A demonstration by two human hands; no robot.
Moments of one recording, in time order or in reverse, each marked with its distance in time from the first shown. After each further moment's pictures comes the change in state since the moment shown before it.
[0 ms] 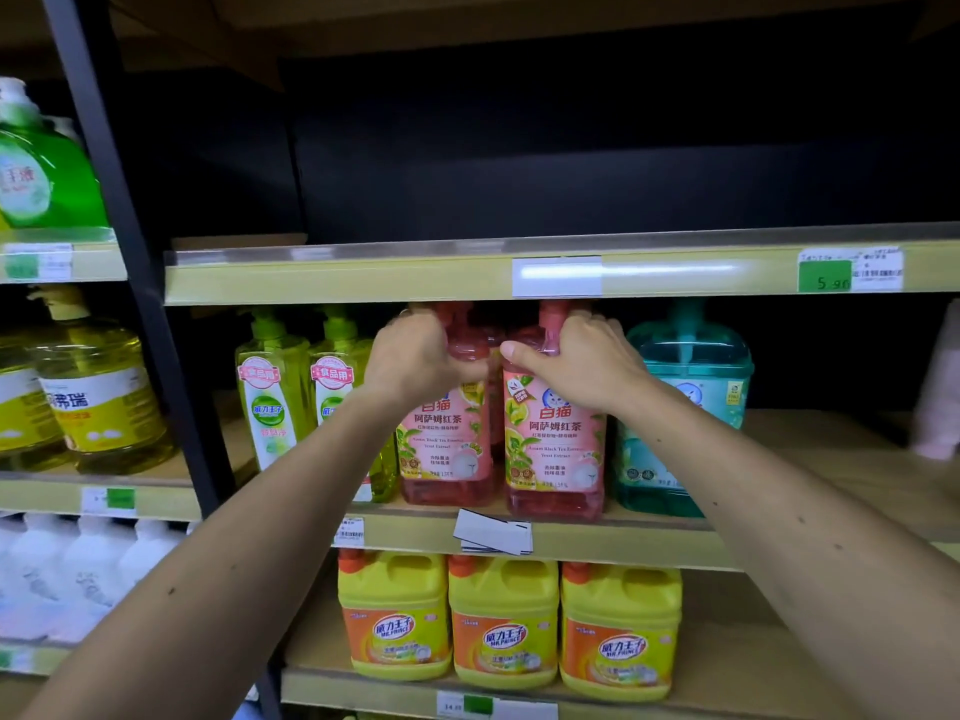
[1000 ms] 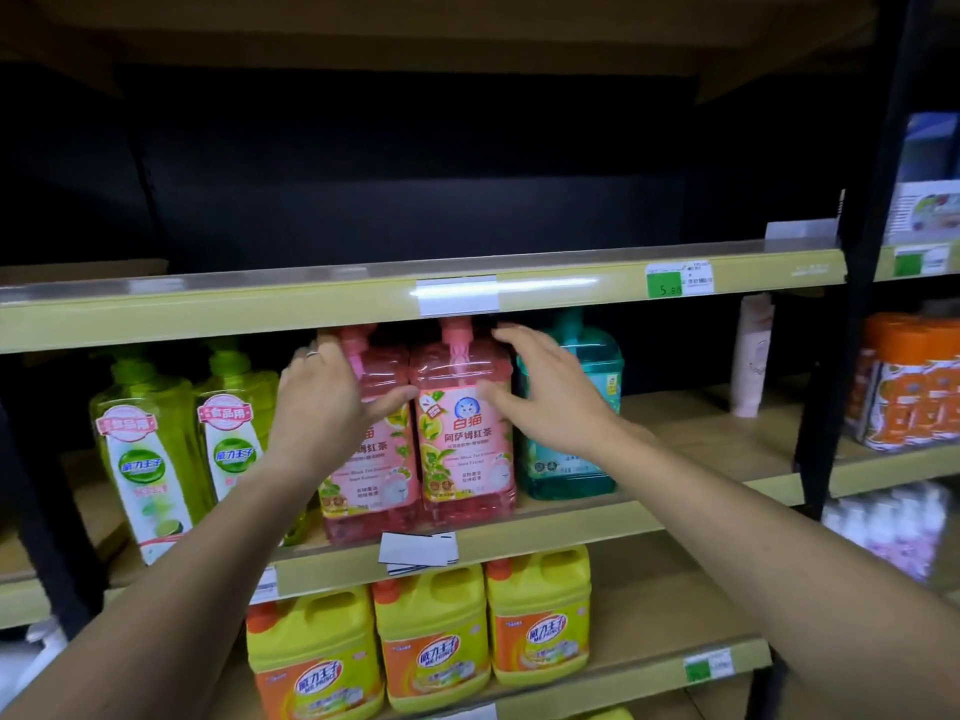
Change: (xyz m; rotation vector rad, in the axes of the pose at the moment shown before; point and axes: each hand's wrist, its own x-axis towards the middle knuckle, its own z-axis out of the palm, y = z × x) left_hand -0.025 -0.010 0.016 0.007 0.158 0.218; right_hand -0.057 0.039 -0.017 0.114 0.139 -0.098
